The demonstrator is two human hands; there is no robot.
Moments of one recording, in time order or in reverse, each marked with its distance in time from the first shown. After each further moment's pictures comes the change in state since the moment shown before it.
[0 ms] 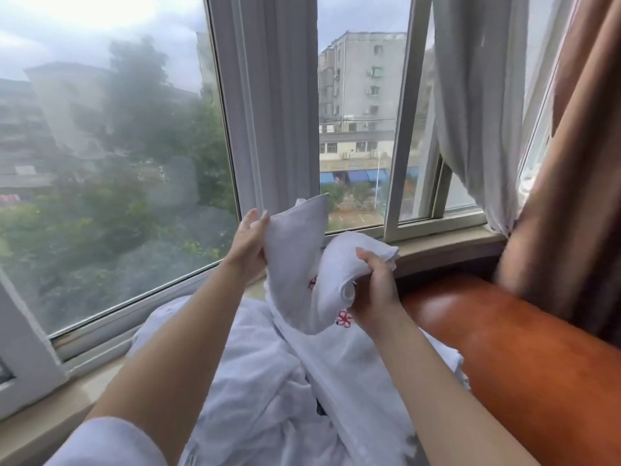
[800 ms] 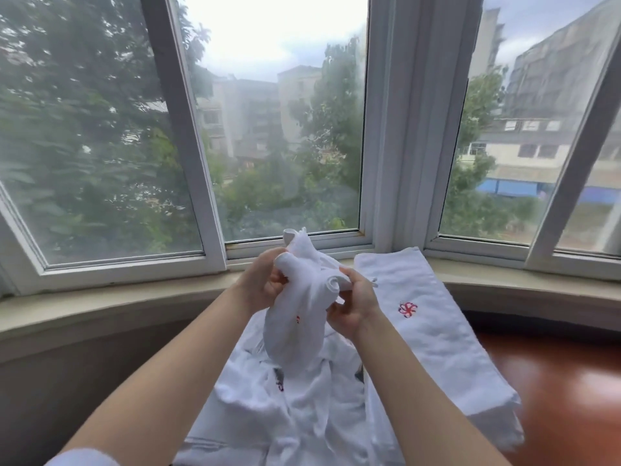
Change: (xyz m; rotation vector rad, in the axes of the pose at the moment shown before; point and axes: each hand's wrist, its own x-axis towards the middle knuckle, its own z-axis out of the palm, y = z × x) left_hand -0.194 -0.011 -0.013 -0.188 0.358 -0.171; right_hand -0.052 0.041 0.001 -0.059 -0.361 0.728
